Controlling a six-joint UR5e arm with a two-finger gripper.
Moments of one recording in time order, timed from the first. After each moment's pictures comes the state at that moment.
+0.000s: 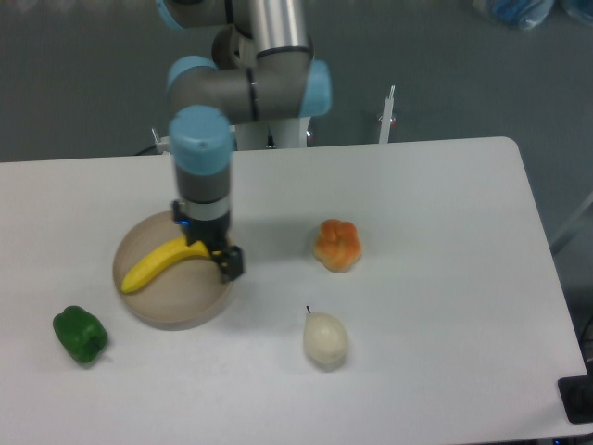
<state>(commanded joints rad) 2.14 -1.83 -1.81 -0.90 1.47 1.15</state>
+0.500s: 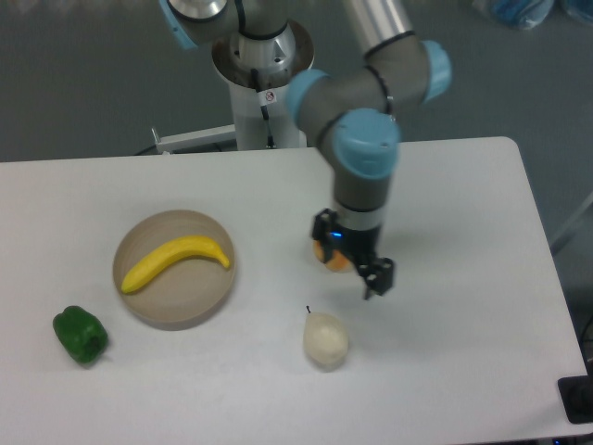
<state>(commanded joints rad) 2.42 -1.99 -1.64 -0.91 1.47 1.48</state>
